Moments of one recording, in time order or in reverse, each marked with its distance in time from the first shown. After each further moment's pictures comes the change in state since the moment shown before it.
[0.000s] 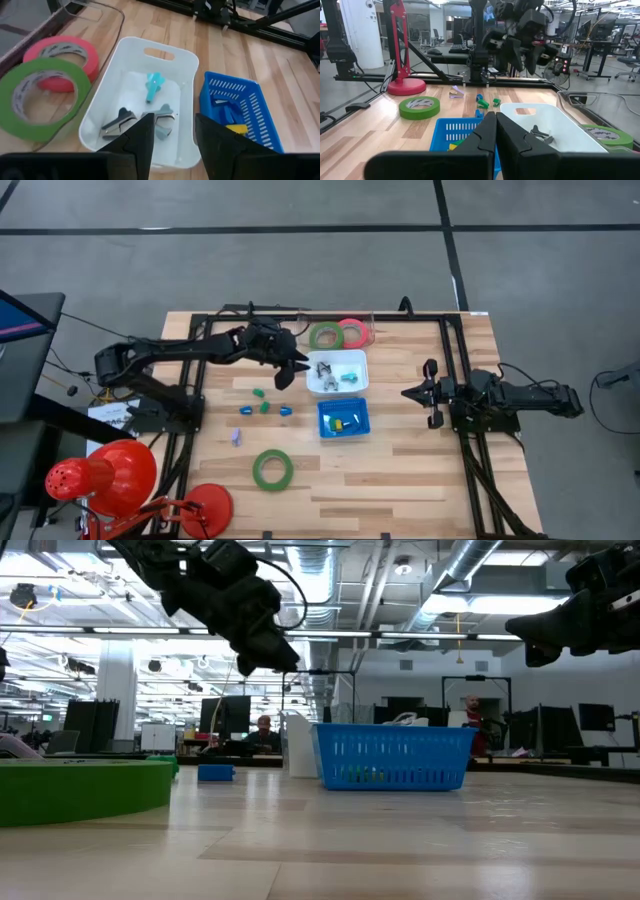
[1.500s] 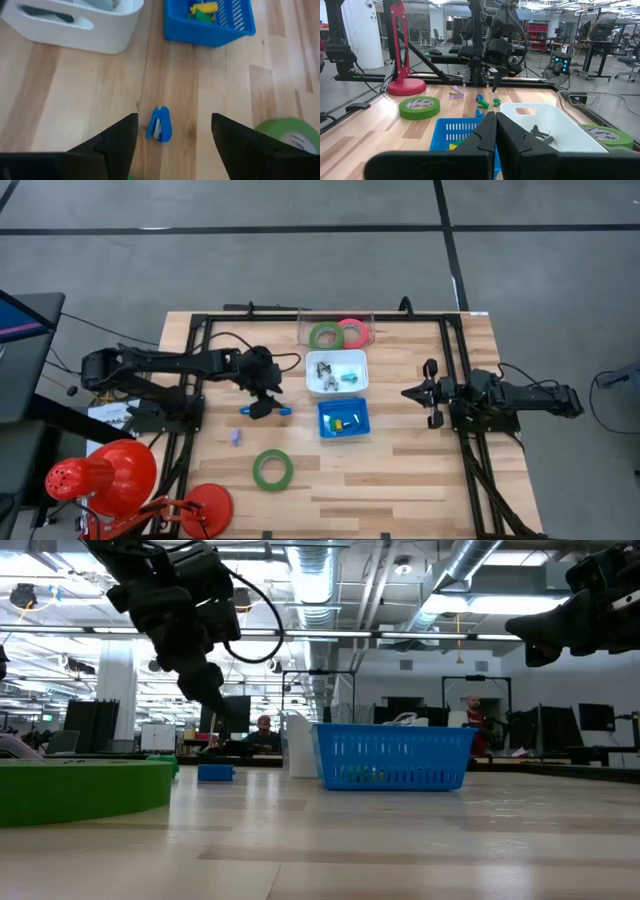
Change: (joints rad) left arm -0.155 -0.124 -0.161 -0.324 -0.006 0.013; right arm 0.000 0.000 0.000 0.000 0.000 0.000
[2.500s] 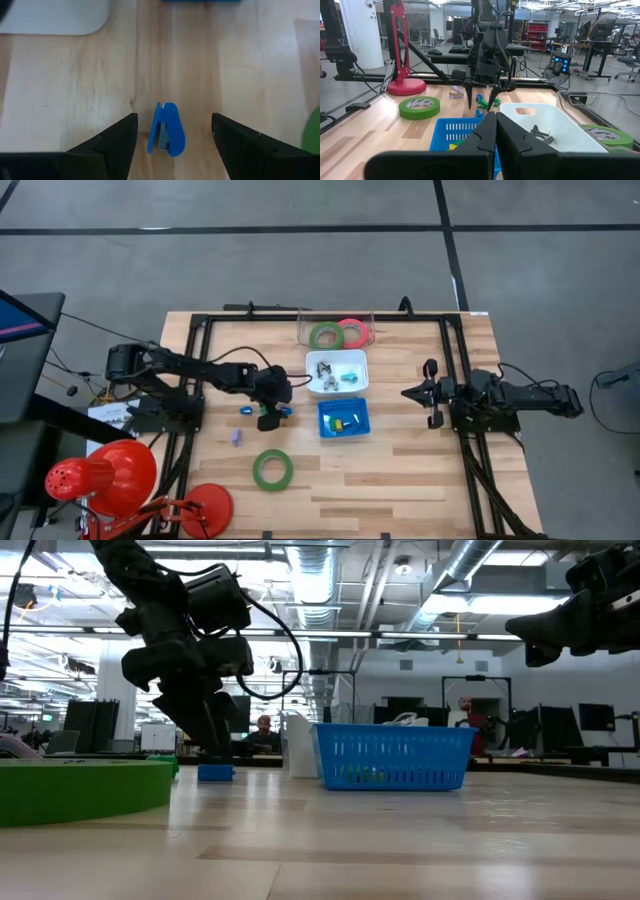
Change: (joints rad) left arm -0.114 0.227 -0.005 0.133 -0.129 0.085; right arm 0.000 0.000 0.000 0.000 0.000 0.000
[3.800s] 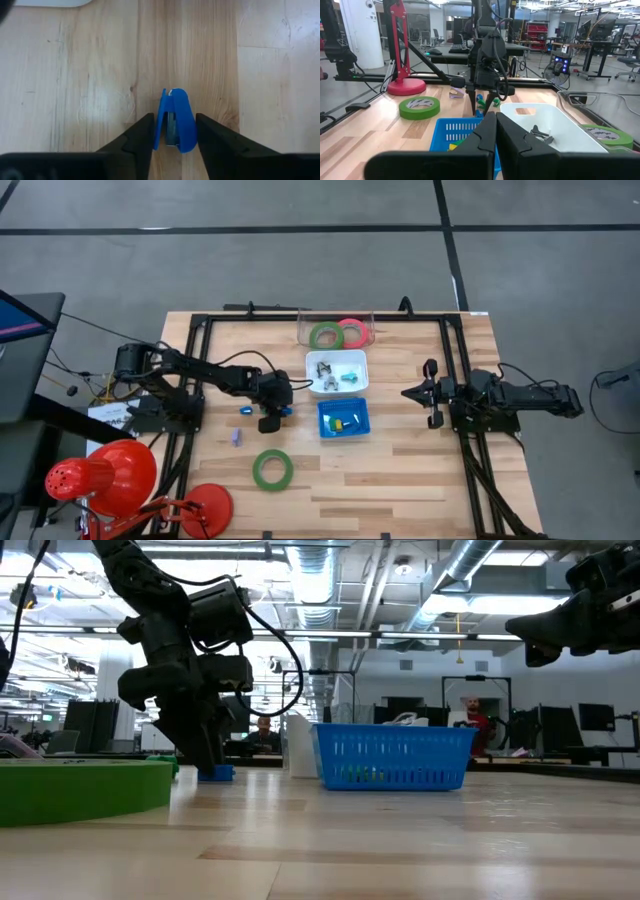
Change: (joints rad) left arm -0.017 0.069 0.000 0.001 -0.036 -0.002; right arm 0.000 0.000 0.000 0.000 0.000 0.000
